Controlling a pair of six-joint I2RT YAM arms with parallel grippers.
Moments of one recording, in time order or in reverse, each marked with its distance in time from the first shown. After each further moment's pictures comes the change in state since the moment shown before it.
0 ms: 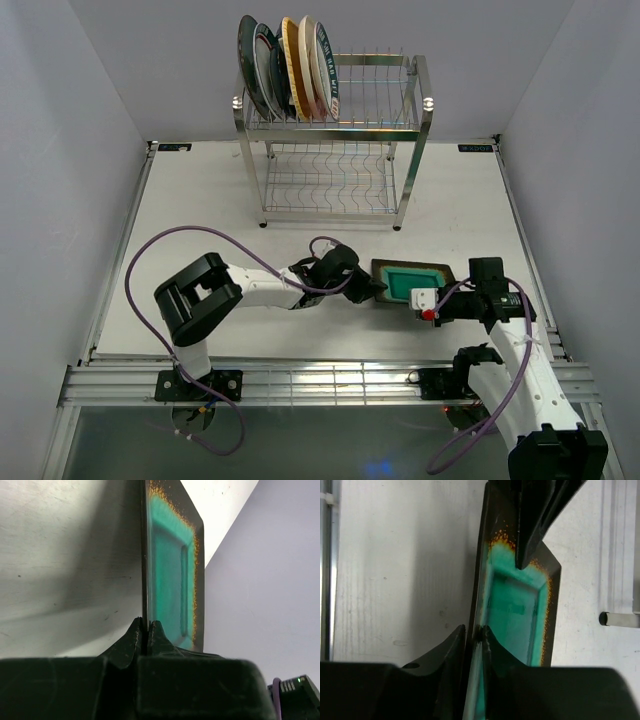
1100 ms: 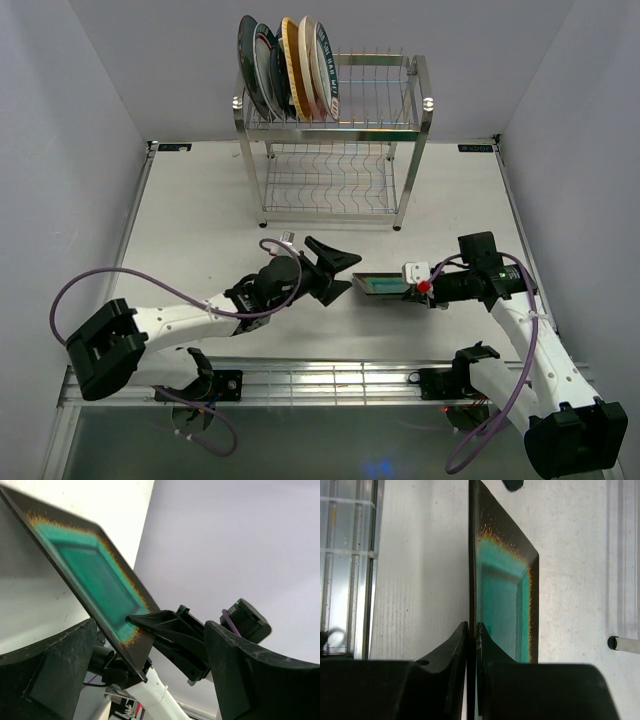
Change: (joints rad) left arm 0.034 -0.492 -0.335 0.157 -0.126 0.043; right arm 0.154 0.144 0.217 -0.035 -0.022 0.230
